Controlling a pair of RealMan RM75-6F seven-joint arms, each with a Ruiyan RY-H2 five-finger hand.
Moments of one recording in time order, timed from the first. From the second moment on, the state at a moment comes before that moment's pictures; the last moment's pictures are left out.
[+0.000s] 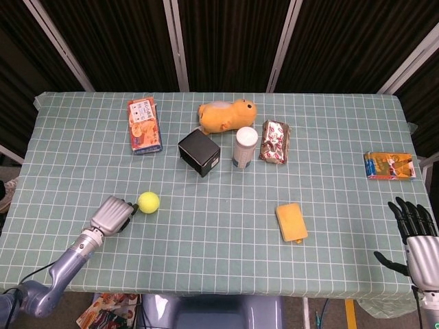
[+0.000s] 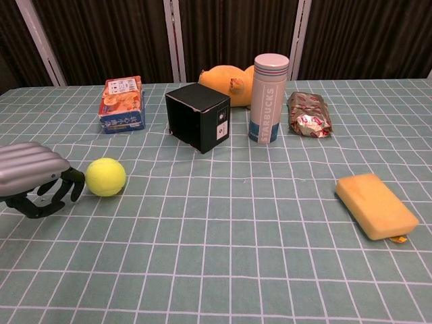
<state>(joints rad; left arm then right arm) -0.55 -1.45 -0.02 -1.38 1.41 0.92 0.44 0.03 -1.08 0.02 -1.54 -1.63 1.60 0.14</state>
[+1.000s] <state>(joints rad) -0.60 -1.50 -0.01 -1.36 1.48 0.94 0.20 0.02 -1.07 0.03 -1.54 -1.63 1.62 0.15</state>
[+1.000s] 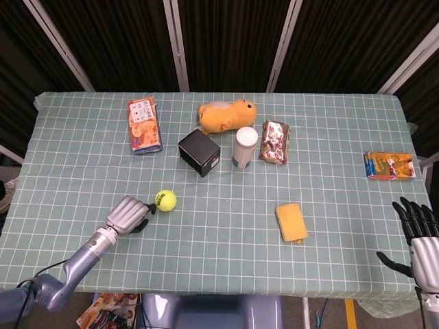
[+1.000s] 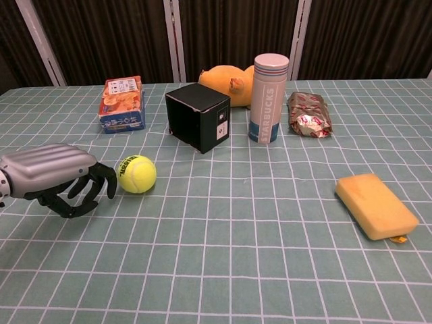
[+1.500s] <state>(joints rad) -0.62 -1.49 0.02 -1.42 1.50 0.92 0.10 0.02 -1.07 0.02 -1.54 -1.65 1.63 0.16</state>
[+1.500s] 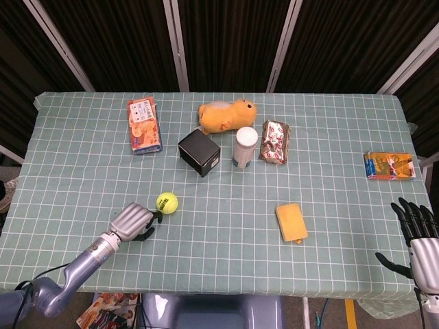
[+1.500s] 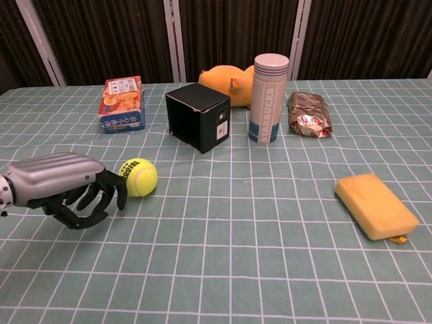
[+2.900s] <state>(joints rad) -0.68 -1.55 -0.03 -1.25 1.42 0.86 0.10 0.01 -1.07 0.03 -1.54 -1.64 1.64 0.16</state>
